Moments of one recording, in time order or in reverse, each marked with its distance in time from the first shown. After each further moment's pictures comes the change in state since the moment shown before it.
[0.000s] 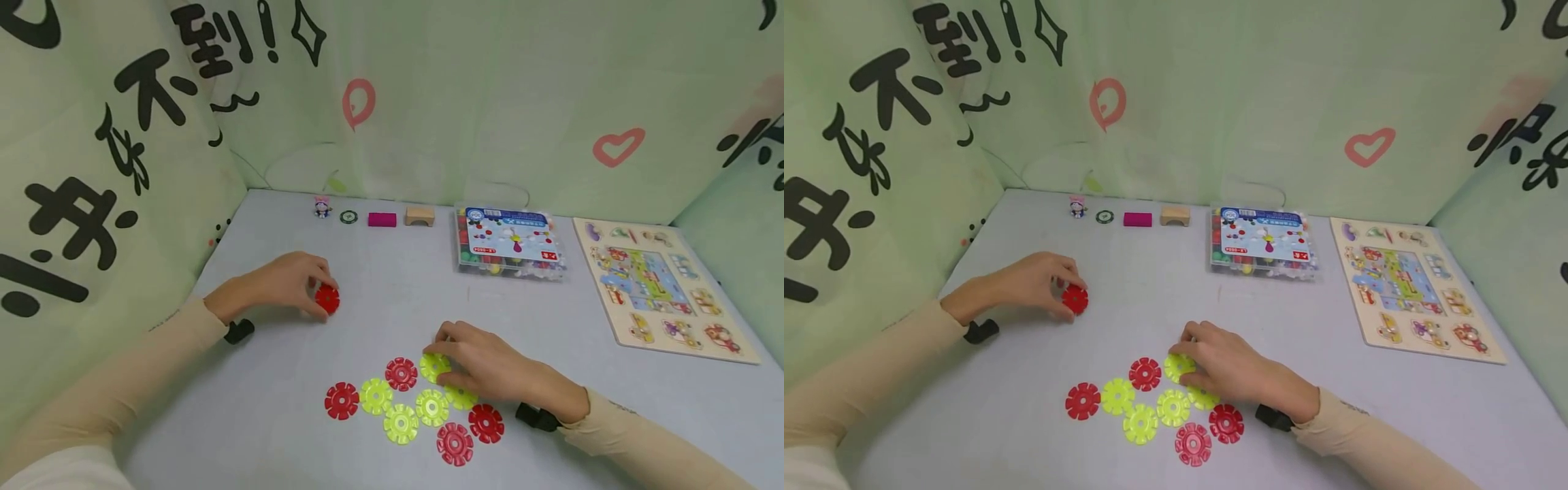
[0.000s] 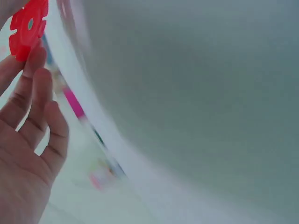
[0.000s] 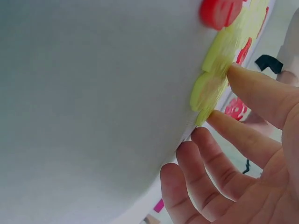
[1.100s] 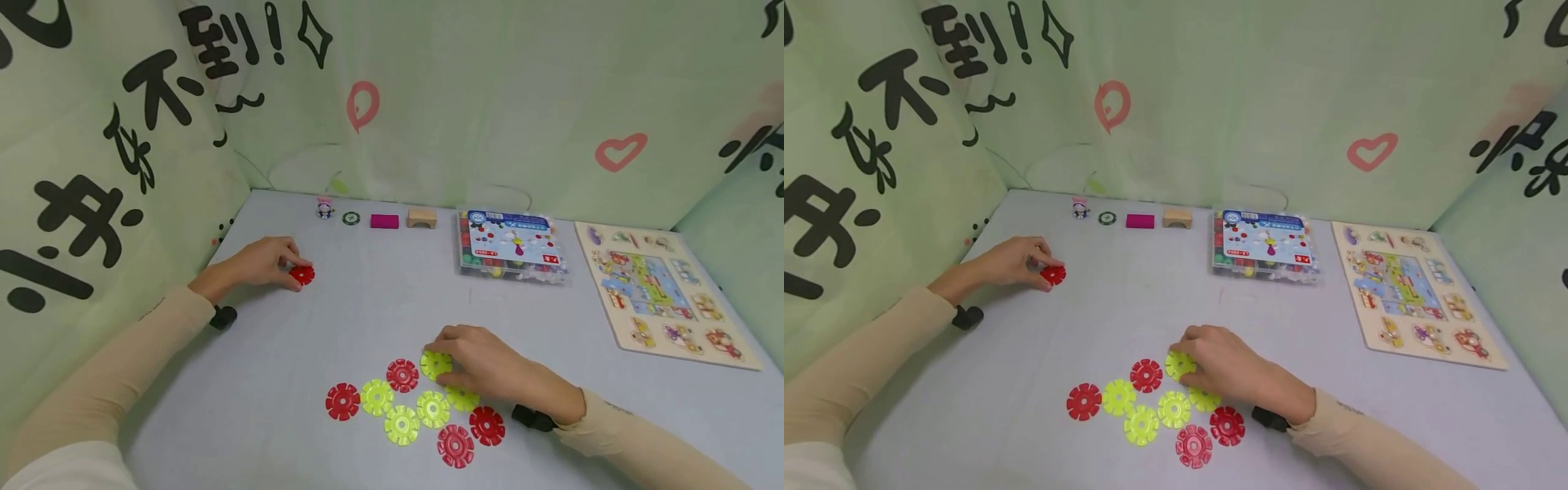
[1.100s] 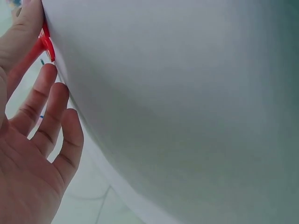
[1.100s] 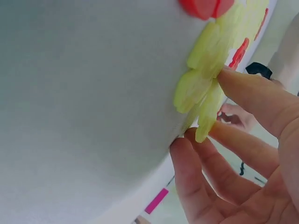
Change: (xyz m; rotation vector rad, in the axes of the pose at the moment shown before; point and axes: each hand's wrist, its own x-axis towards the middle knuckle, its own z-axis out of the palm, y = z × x) left_hand -0.009 -0.068 -0.016 -0.087 0.093 -0.112; right_hand 0.007 -0.003 -0.005 0.025 0.004 0.006
